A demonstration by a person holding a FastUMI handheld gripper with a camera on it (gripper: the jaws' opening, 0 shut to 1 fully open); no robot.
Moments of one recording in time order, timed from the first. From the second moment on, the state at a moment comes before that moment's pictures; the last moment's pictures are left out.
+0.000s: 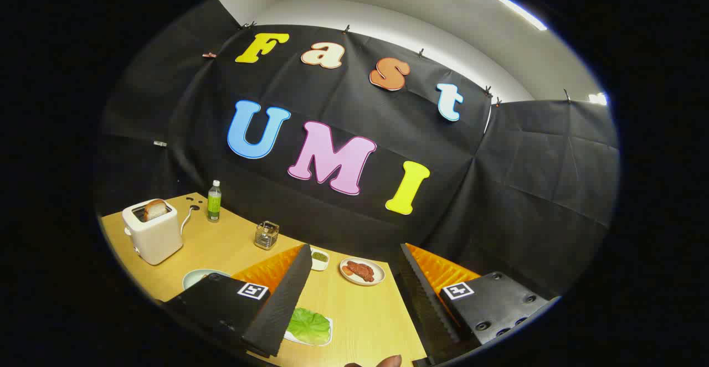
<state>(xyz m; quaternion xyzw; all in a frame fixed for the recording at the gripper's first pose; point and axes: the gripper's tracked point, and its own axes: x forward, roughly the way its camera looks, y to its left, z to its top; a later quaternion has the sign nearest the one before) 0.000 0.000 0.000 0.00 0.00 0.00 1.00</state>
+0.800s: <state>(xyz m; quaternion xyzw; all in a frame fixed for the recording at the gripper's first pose) -0.006 0.000 -0.005 0.00 0.01 0.00 1.00</state>
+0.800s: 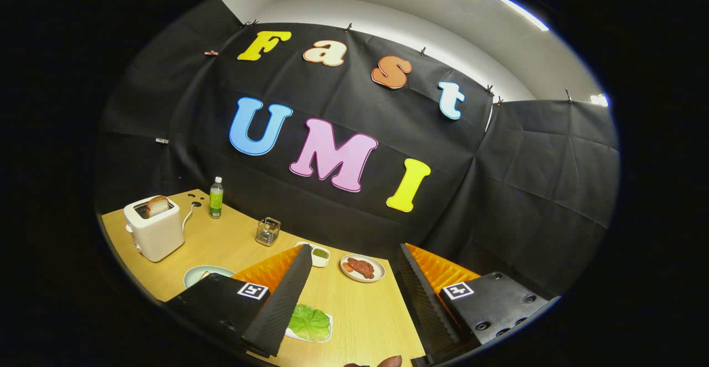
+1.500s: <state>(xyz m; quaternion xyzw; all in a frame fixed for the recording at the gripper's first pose) 0.030 0.032 -0.096 -0.03 0.12 0.13 0.98</state>
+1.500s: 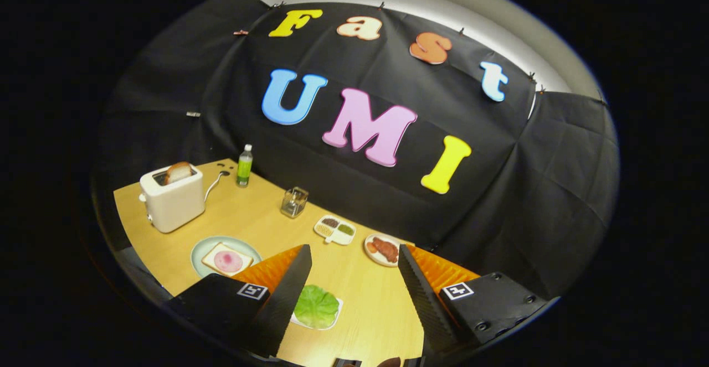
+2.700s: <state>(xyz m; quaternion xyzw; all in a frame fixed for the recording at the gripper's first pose) 0.076 0.127 -0.383 0.01 0.46 0.30 0.84</state>
